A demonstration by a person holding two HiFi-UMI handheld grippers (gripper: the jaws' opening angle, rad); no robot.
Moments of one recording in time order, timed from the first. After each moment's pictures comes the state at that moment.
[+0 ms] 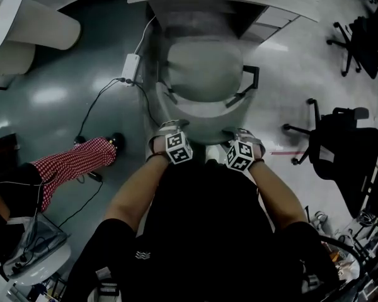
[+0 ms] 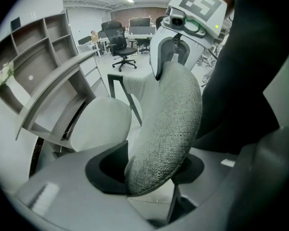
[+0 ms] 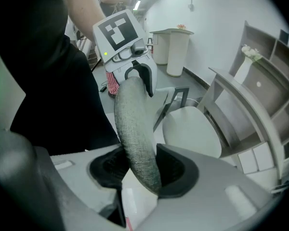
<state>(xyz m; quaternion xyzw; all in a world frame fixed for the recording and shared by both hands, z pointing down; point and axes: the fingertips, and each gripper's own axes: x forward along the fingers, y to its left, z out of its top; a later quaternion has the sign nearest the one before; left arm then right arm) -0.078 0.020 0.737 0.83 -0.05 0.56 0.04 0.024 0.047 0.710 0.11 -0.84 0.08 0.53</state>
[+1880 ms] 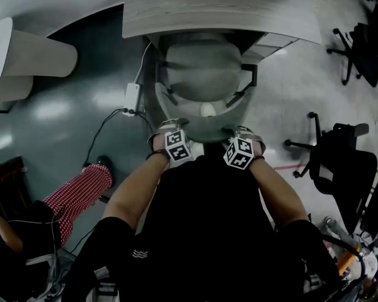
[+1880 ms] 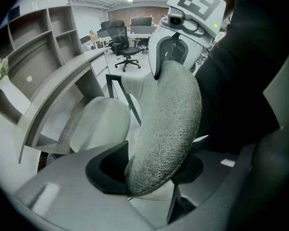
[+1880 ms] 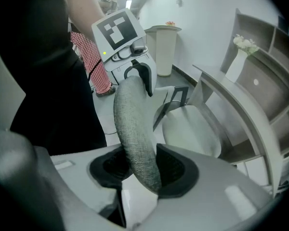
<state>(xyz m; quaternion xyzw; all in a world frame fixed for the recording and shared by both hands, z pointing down) -0.080 -0.176 0.740 0.83 -0.03 0.56 0.03 0.022 -0.146 0.714 0.12 -0.83 0.09 0.53</state>
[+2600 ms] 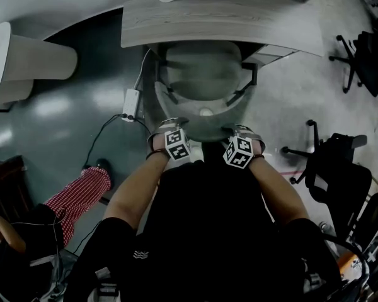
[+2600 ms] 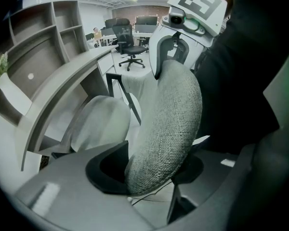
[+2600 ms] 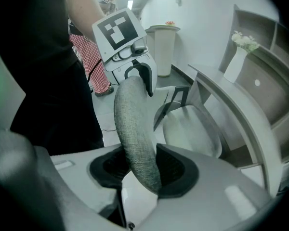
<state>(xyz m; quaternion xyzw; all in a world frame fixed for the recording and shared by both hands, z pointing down) -0.063 -0.239 0.738 0.82 -0.04 0.57 0.04 0.040 -0.212 0.712 0.10 -0.84 0.08 0.53</state>
